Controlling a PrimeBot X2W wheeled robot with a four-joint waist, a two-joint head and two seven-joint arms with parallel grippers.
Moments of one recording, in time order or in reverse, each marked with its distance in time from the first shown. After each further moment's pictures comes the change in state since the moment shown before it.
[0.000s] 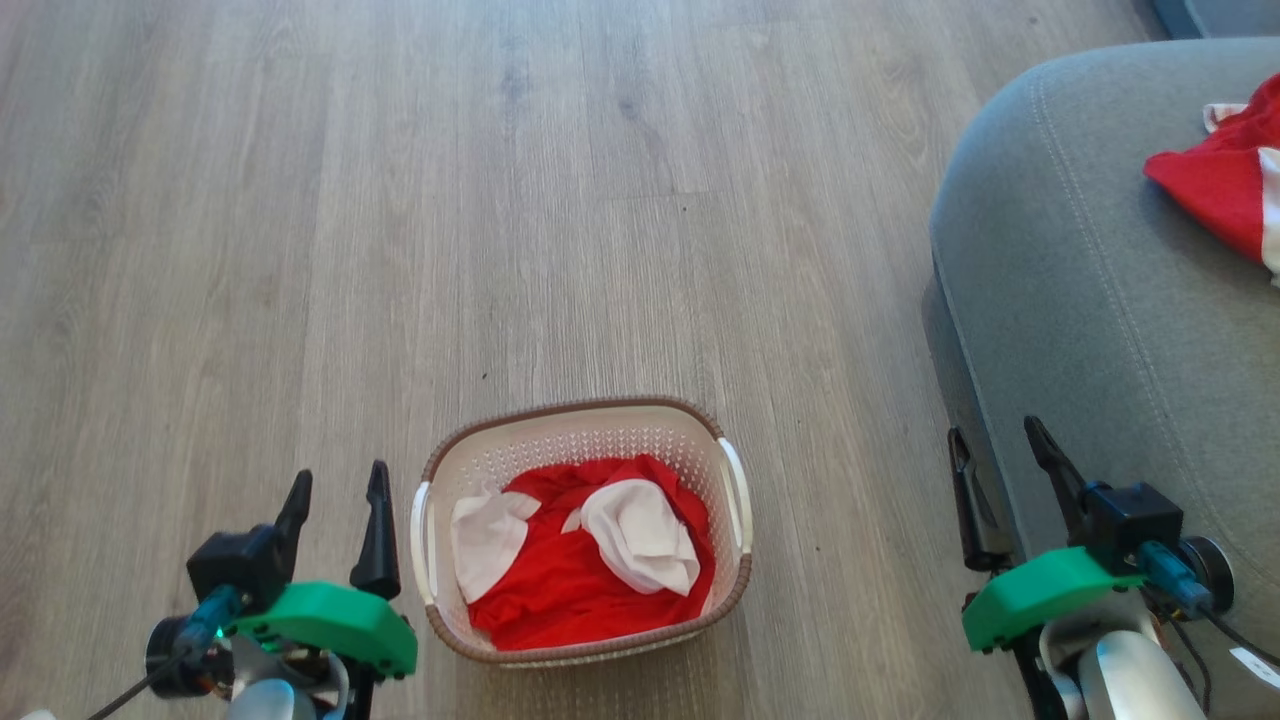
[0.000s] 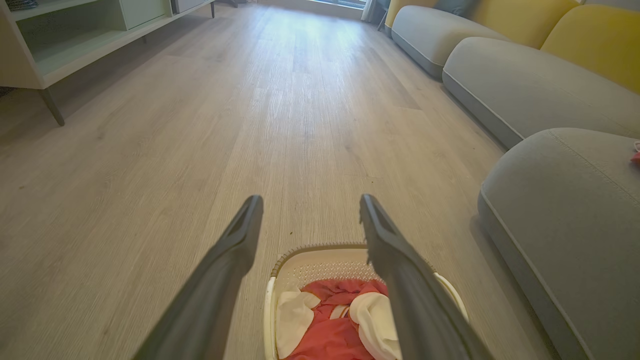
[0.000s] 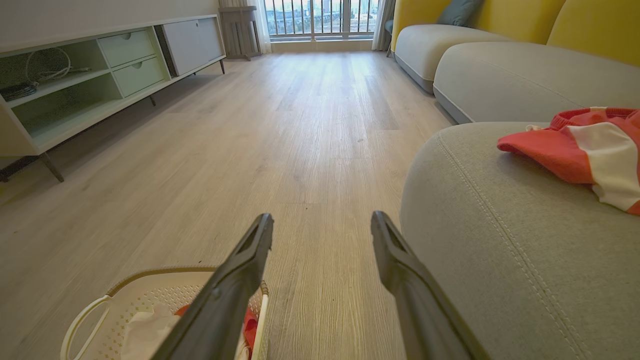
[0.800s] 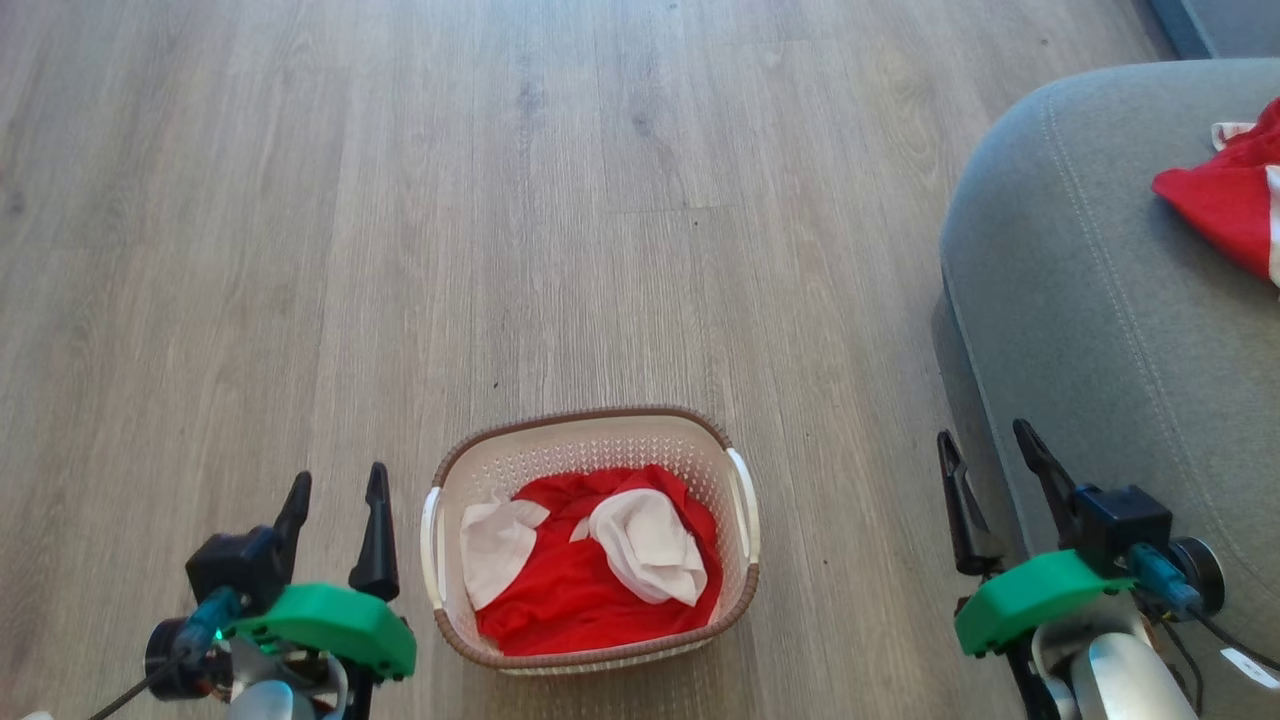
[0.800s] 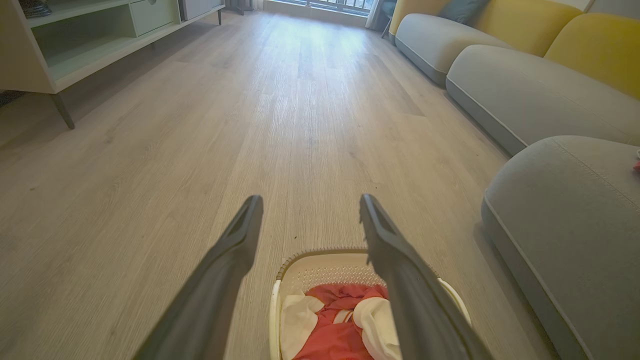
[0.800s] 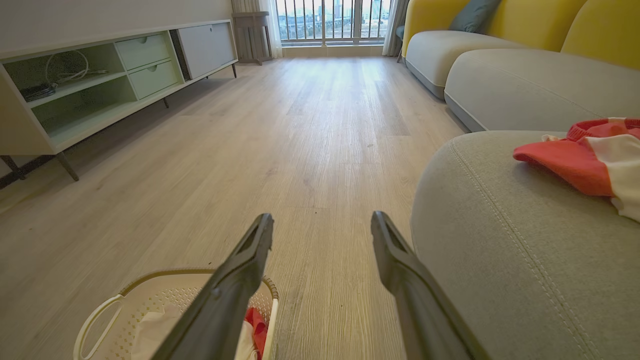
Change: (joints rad) left arm 0.002 0.000 0.002 0.002 0.000 -0.001 0.000; right arm 0.002 0.000 0.017 0.002 0.000 0.000 0.000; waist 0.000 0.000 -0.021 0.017
